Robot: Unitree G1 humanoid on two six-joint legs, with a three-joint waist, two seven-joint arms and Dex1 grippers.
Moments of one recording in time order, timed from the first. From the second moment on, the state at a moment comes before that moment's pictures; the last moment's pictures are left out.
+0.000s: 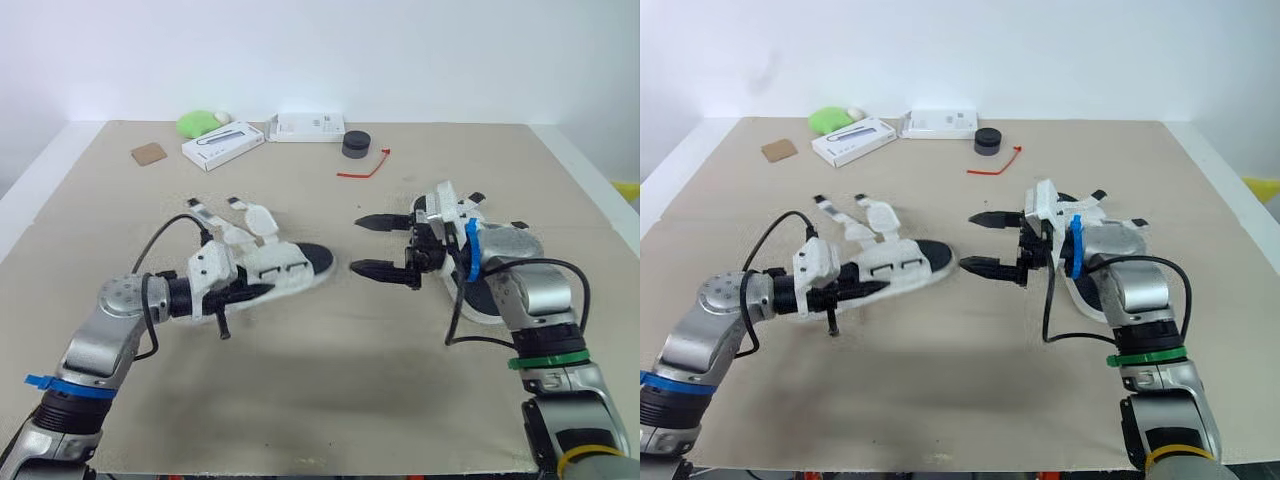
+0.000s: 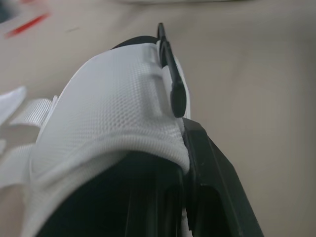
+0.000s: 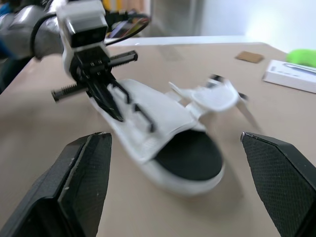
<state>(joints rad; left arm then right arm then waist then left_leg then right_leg) -0.30 0.65 -0.07 -0.19 -0.34 0.26 -1.11 -0.63 -0.58 0.04 0.12 0.45 0.26 1.31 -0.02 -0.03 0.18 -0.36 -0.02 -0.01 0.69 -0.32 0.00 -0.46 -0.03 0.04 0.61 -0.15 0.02</state>
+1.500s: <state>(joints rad) -0.23 0.69 -0.22 -0.29 -0.26 0.10 -1.23 -0.52 -0.63 0.06 -0.06 0.48 0.27 1.37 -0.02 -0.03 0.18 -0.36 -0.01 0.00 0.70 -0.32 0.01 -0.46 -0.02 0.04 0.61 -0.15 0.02</state>
